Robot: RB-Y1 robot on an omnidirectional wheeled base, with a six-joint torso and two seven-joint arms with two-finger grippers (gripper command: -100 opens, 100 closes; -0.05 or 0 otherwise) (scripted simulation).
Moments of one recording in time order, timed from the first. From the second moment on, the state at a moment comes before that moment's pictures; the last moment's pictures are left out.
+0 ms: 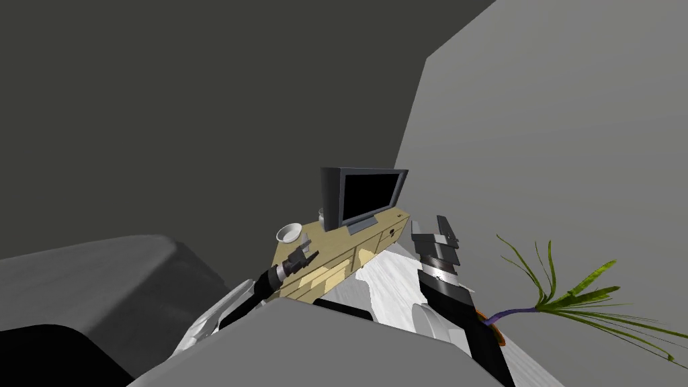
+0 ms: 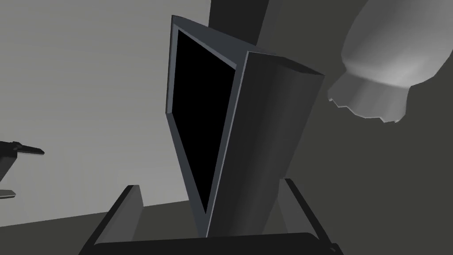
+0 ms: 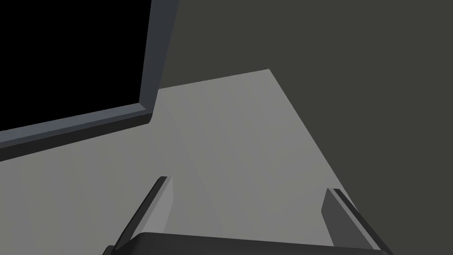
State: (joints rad) left arm 0.45 0.53 -0.11 -1.65 -0.51 -0.79 -0.48; right arm 0.55 0.03 0.06 -2.36 -0.08 -0.39 0.00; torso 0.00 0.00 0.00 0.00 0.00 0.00
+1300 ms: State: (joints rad) left arm 0.40 0.72 -0.16 -1.33 -0.83 -0.86 -0.72; right arm 0.55 0.03 0.06 -2.36 -0.08 -0.39 0.00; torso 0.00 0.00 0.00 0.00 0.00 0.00
